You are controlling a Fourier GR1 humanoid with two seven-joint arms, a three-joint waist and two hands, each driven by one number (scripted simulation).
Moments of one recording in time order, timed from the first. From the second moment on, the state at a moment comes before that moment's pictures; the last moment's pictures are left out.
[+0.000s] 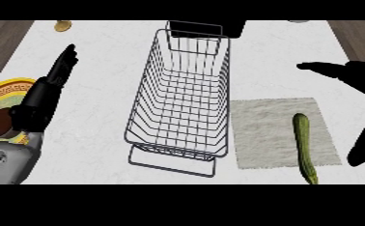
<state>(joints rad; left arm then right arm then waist) -0.24 0.58 -0.24 -1.48 0.19 0.20 -0.08 -0.52 -1.04 0.36 -1.77 -0.22 0.58 0.69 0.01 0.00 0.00</state>
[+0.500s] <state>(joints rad) -0.22 0.54 -0.19 -1.55 0.13 0.19 -0.01 -0.45 -0.96 0.31 -1.71 -0.12 0.72 0.66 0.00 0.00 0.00</state>
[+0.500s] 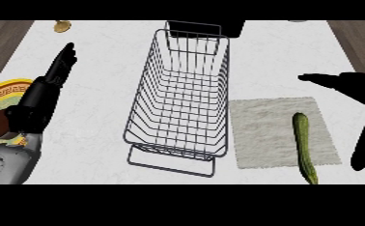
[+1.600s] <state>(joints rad) -0.21 0.44 -0.07 -1.52 0.03 0.07 -0.02 -0.28 -0.74 0.32 -1.51 0.43 0.73 0.35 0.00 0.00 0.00</state>
